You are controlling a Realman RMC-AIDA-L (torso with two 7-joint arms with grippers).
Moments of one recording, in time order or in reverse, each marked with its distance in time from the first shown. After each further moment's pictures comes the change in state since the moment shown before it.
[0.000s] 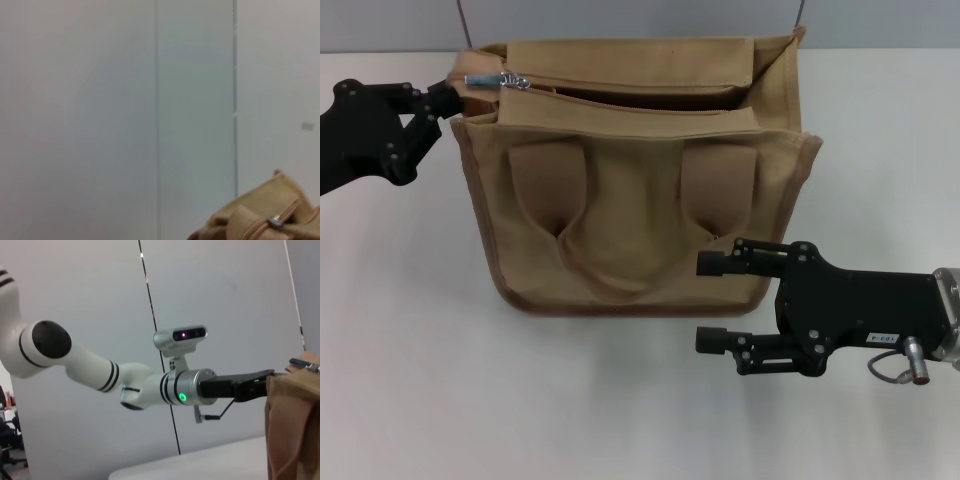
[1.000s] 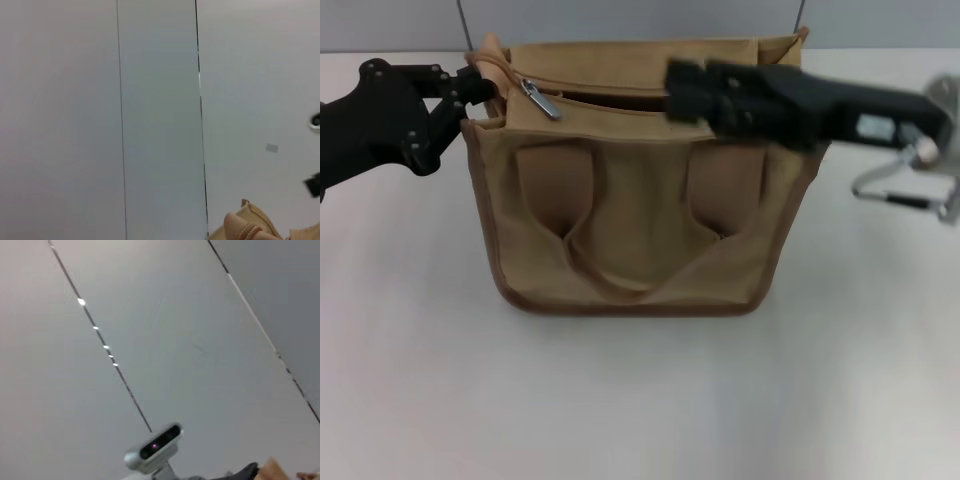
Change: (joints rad) left arm -0.041 -0.010 -0.001 0.004 0.001 0.071 -0.005; right arm 0.190 -0.021 -0.004 -0.137 0.232 0.037 0.645
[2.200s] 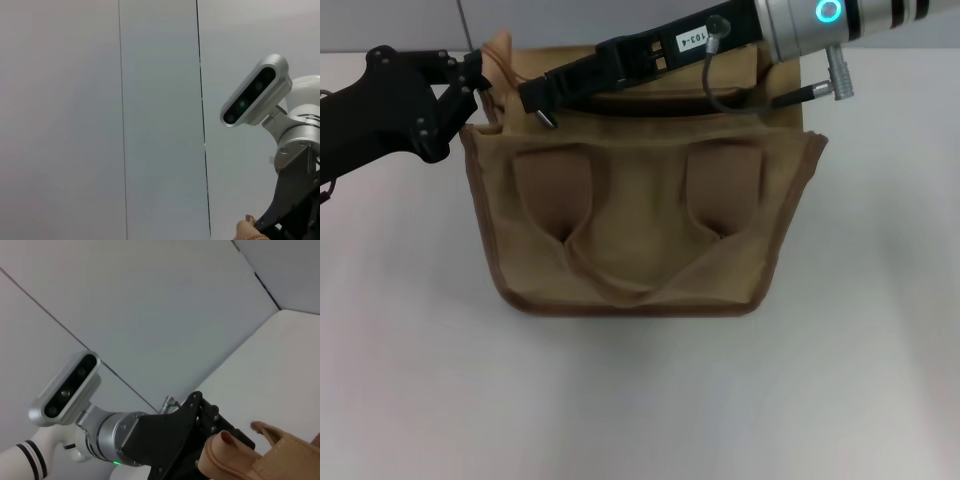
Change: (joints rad) left arm -0.012 -0.016 -0.004 -0.001 -0.026 -0.005 0.002; right arm 0.383 -0.011 -0.053 -0.058 -0.411 0.235 0.597
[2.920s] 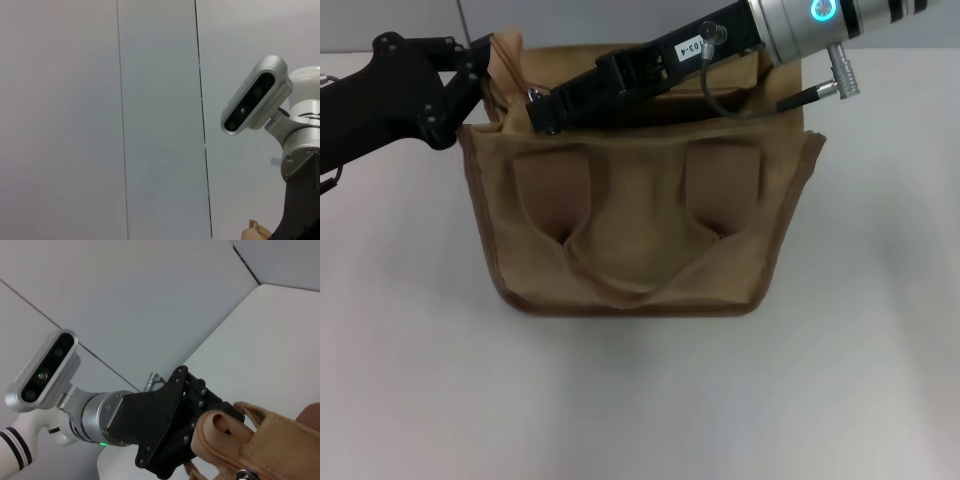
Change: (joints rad) left arm -0.022 0.000 0.000 0.000 -0.001 -0.013 0.000; right arm -0.001 0.004 -0.045 -0.064 -0.053 -0.007 0.119
